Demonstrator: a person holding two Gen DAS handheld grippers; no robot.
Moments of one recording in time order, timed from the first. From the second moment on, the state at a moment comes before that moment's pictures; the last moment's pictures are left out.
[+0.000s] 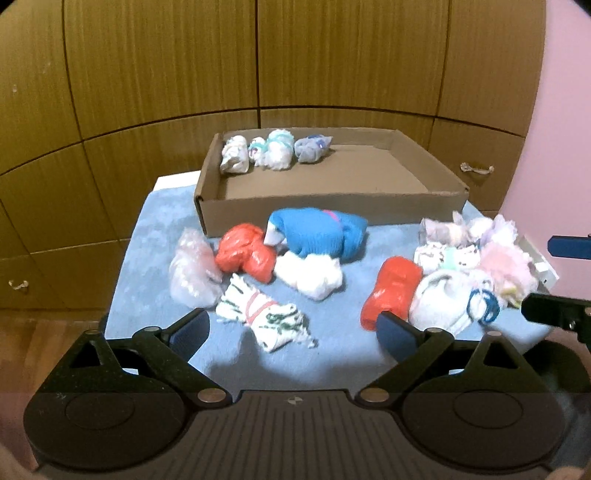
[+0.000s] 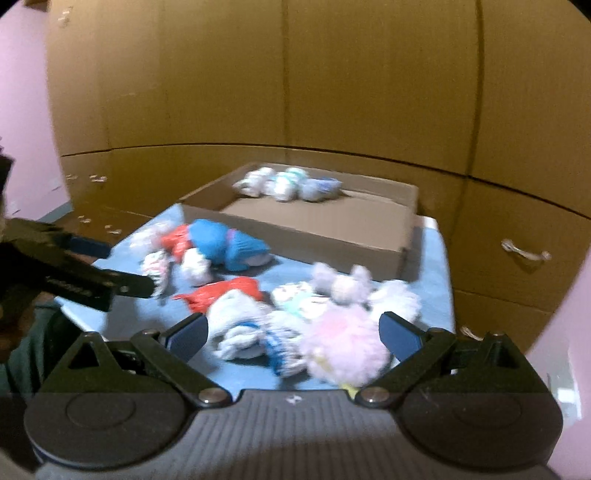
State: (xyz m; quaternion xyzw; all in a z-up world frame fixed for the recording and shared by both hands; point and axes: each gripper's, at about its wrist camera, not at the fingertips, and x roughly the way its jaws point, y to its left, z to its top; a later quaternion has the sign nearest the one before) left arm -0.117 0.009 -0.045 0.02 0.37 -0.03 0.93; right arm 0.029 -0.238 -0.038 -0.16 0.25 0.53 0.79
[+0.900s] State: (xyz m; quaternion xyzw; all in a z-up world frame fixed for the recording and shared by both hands) left arm -0.123 0.006 -0.042 0.03 0.38 -0.10 0.92; right arm 0.043 -0.153 -0.060 -0.45 0.19 0.70 0.53
